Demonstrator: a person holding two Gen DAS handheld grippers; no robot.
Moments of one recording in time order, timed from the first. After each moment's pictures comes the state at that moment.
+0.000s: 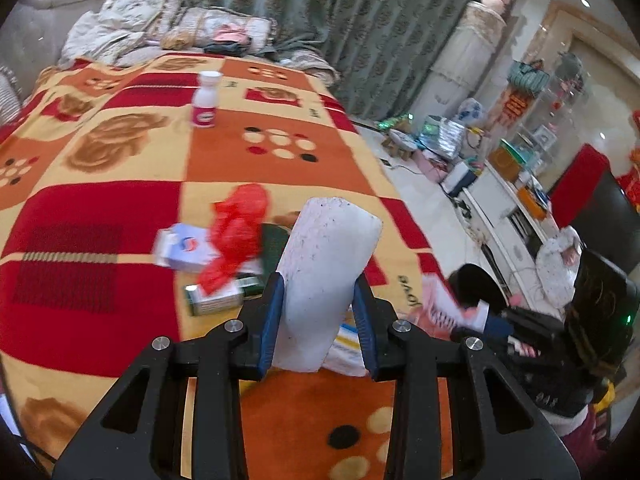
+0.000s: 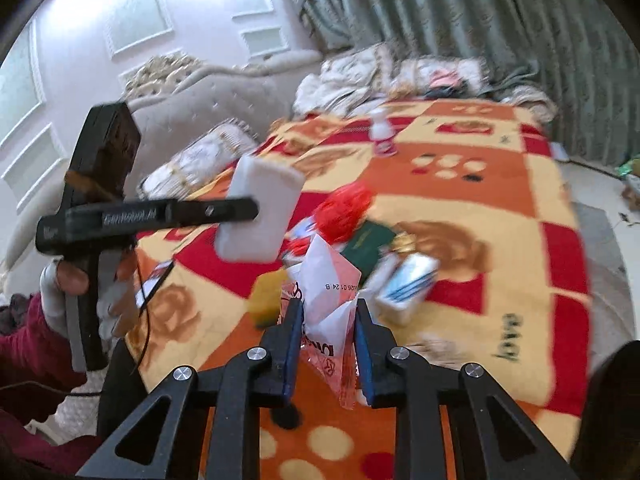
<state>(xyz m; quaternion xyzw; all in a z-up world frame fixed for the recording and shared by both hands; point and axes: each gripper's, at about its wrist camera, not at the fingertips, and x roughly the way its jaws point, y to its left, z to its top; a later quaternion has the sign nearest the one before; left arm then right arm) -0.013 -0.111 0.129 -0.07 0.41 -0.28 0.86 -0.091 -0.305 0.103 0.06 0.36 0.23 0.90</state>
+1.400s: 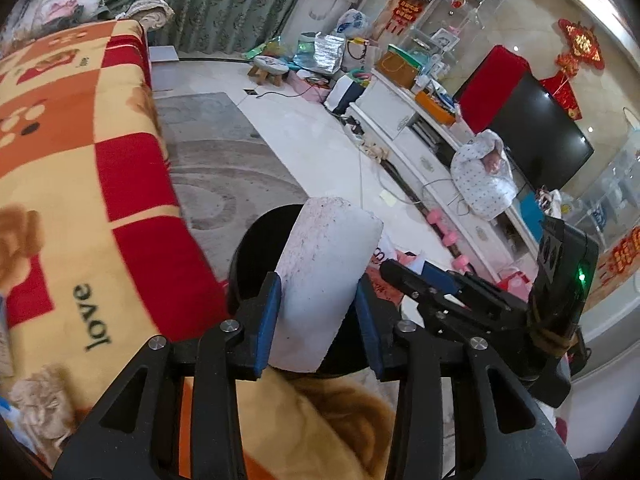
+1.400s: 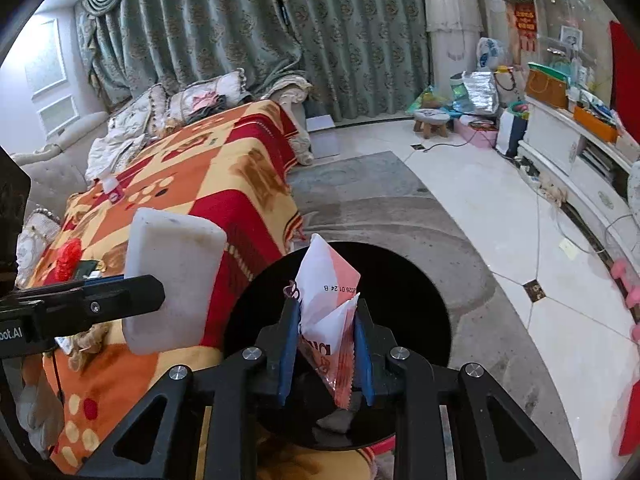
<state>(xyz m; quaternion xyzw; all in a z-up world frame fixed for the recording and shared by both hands) -0.059 -0.430 0.084 -0.01 0.47 -0.47 0.75 -0.169 -0.578 0.064 0.14 0.37 -0.13 0.91</state>
